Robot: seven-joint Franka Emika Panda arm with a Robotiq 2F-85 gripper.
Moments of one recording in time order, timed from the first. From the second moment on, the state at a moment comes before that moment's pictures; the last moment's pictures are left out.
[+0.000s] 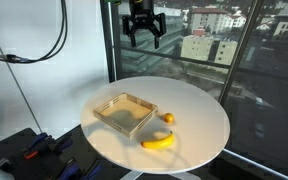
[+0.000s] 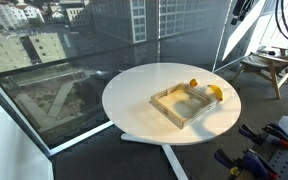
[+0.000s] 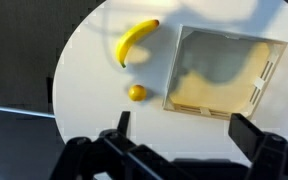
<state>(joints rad) -0.11 -0.12 -0.27 -1.97 -0.03 1.97 -0.48</state>
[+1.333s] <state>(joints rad) -0.22 0.17 -0.25 -1.84 -0.01 2.05 -0.48</state>
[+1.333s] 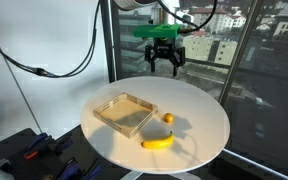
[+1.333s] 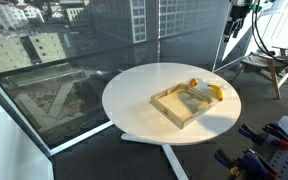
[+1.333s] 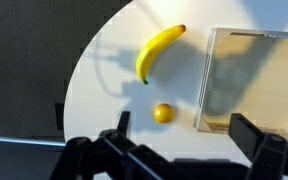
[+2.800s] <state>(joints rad) -0.27 0.30 -0.24 -1.84 -0.03 2.06 -0.48</state>
